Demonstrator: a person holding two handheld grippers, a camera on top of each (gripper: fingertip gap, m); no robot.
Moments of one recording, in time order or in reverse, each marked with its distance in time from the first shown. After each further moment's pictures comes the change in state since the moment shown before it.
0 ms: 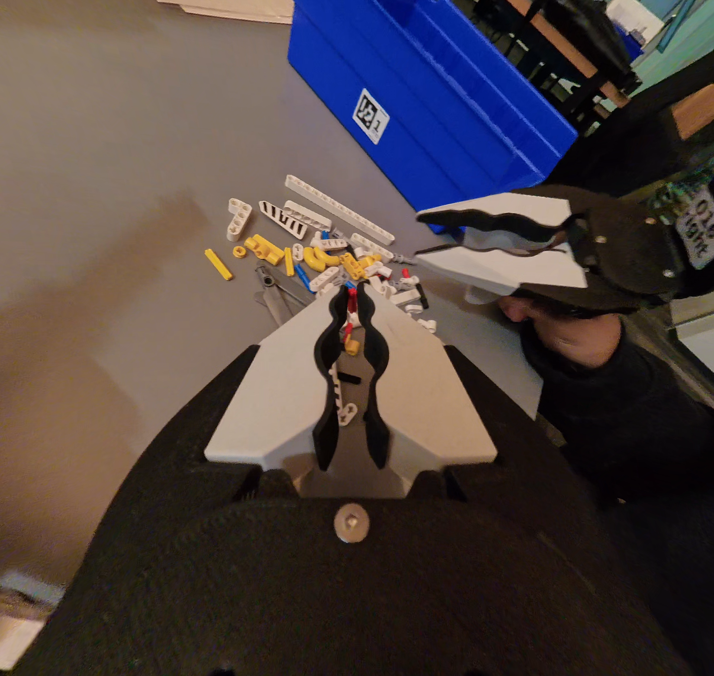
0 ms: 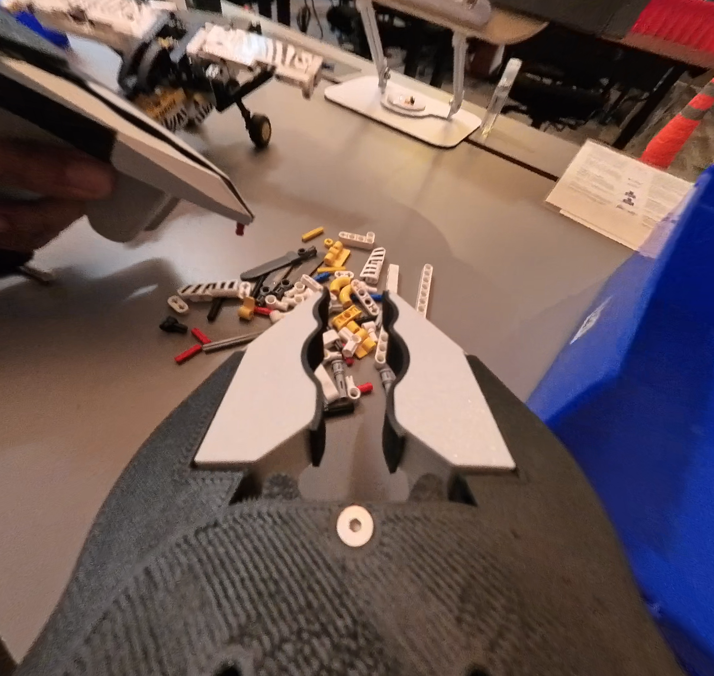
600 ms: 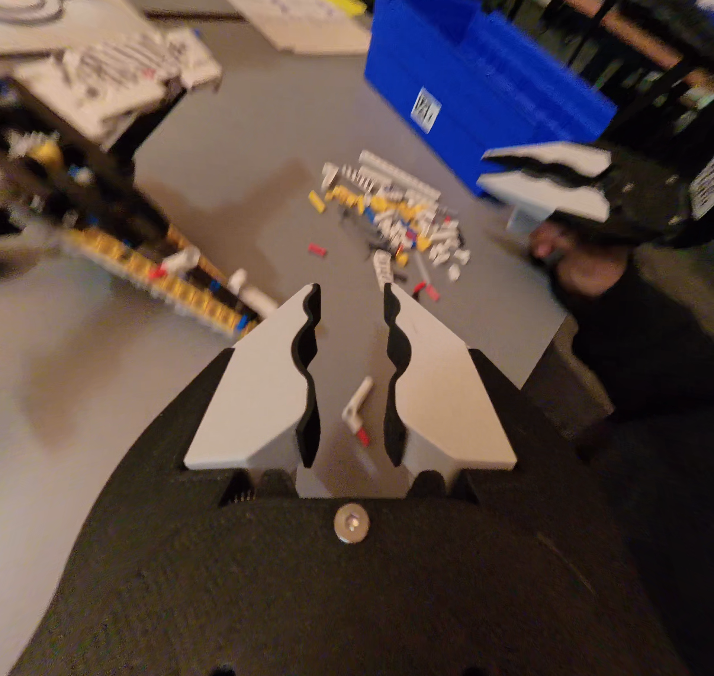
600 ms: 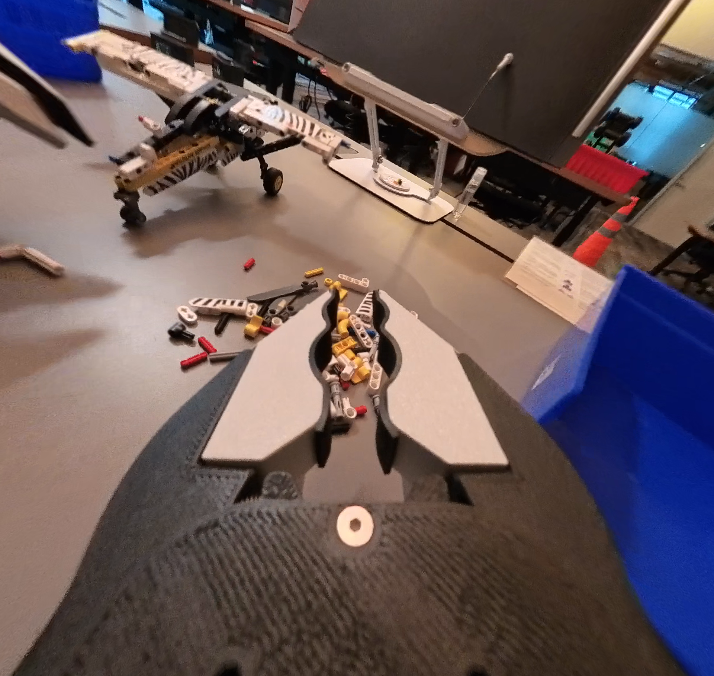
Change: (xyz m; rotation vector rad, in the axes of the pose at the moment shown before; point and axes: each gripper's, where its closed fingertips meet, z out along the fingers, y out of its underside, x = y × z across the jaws) left arm -0.019 0.022 -0.120 0.045 -0.187 0.068; right arm -0.010 -0.022 -0.019 0.190 0.045 -0.156
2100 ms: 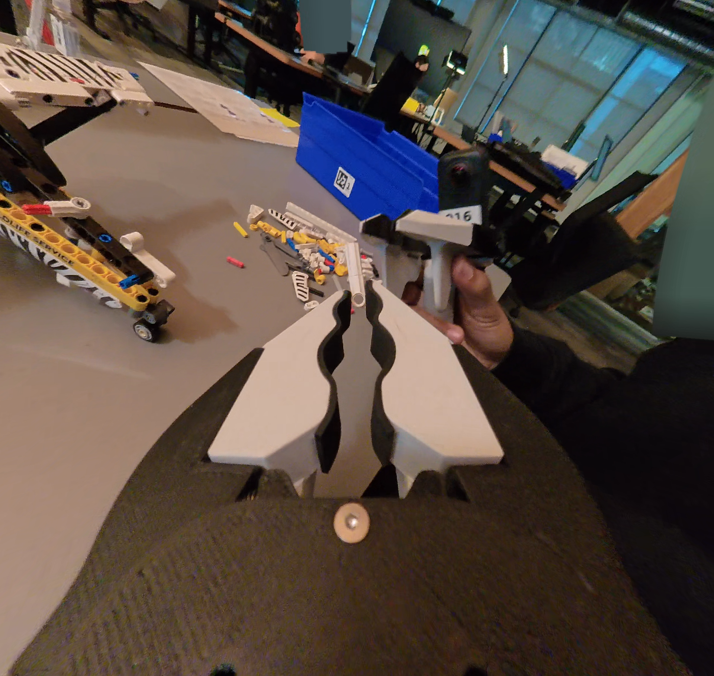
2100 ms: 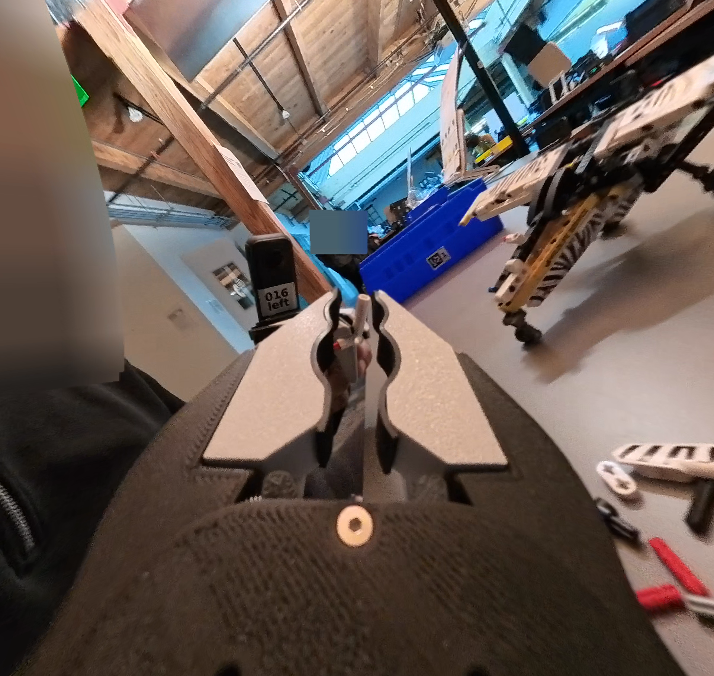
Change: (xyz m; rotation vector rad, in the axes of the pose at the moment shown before) left arm 0.054 0.016 -0.026 0.302 0.160 -0.070; right arm -0.142 -0.089 0.008 0.265 -0.942 0.972
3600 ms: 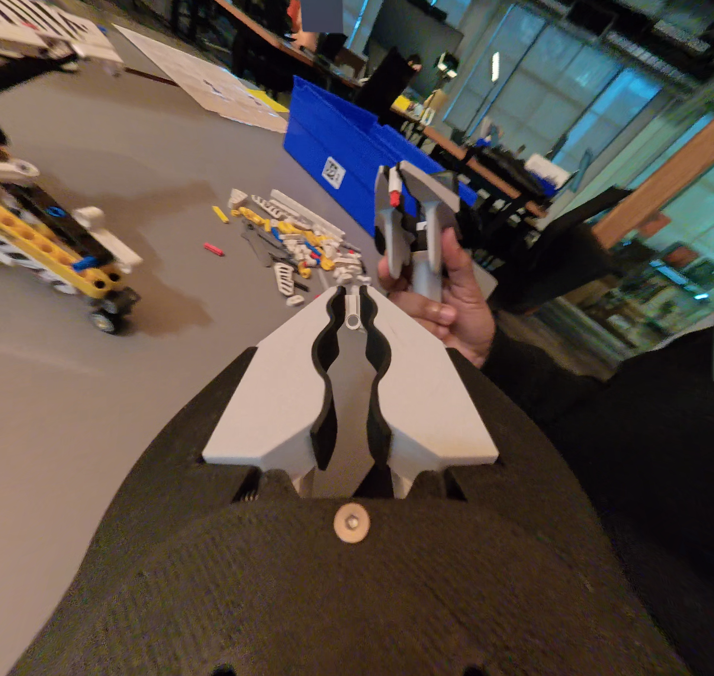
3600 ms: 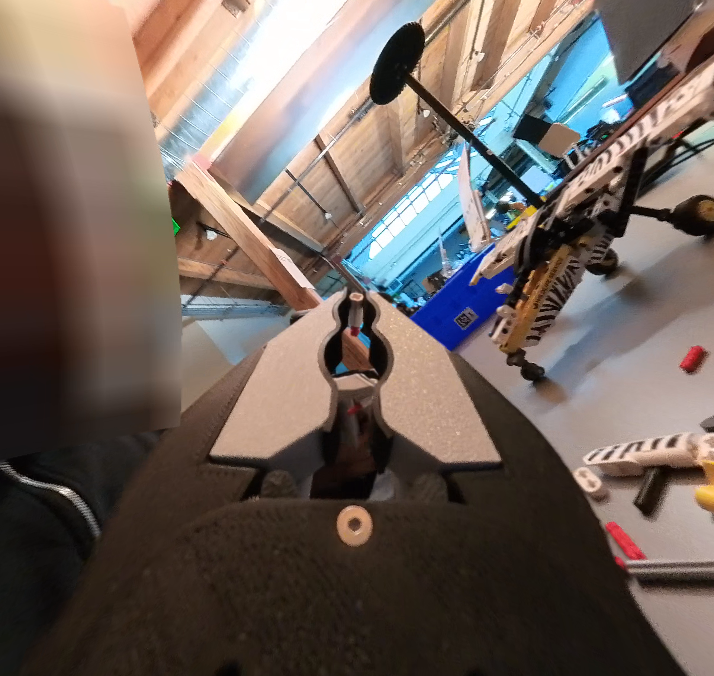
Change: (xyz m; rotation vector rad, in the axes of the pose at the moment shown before) left arm 0.005 0.007 0.012 -0.016 0.023 -0.068; right arm 0.010 -0.040 -0.031 0.244 -0.087 0.157
